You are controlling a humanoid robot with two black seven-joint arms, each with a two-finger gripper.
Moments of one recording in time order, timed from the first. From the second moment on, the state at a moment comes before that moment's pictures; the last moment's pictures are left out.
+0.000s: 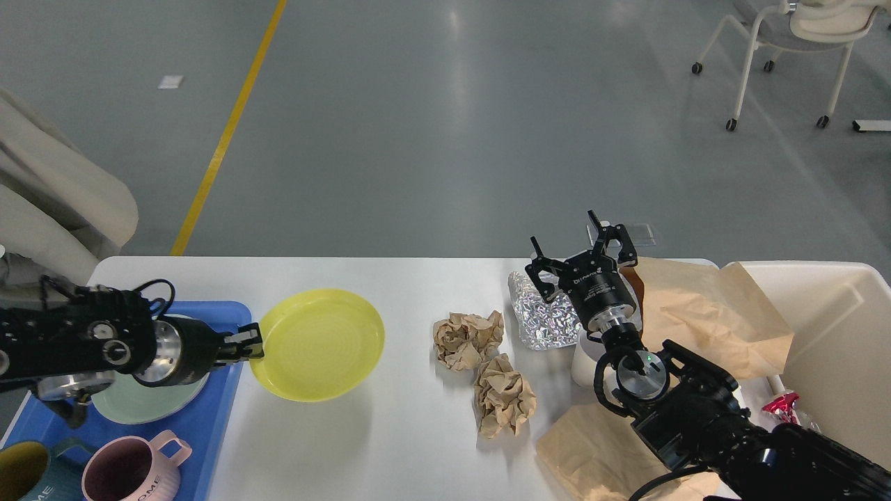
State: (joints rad) left arm -1.37 0.89 0.58 -1.56 0.46 -0.07 0.19; right arm 0.67 0.06 0.64 0.31 0.40 0.67 0.30
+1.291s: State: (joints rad) left arm -0.85 0.73 0.39 -0.34 0.86 -0.42 -0.34; right arm 0.67 0.06 0.64 0.31 0.40 0.67 0.30
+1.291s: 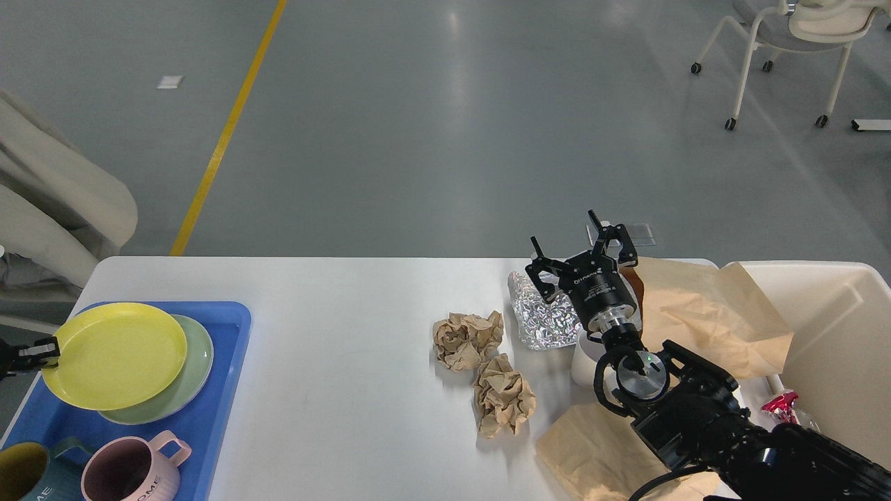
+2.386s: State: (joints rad) left arm -1.19 0.91 0.20 -0.33 0.39 -0.81 -0.68; right arm 0.67 0.06 0.64 0.31 0.40 0.67 0.30
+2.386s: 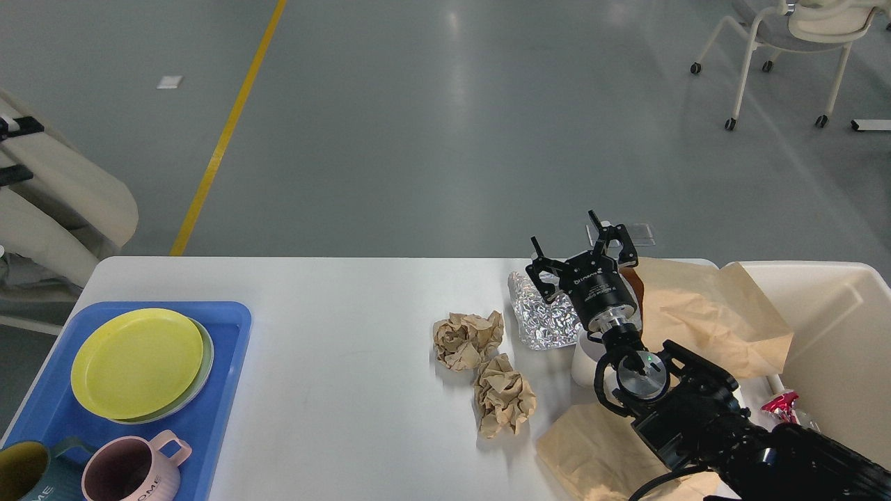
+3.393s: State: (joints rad) left arm -1.07 0.47 -0.50 -0.32 0.14 -0.87 -0.49; right arm 0.67 0.06 0.64 0.31 0.40 0.67 0.30
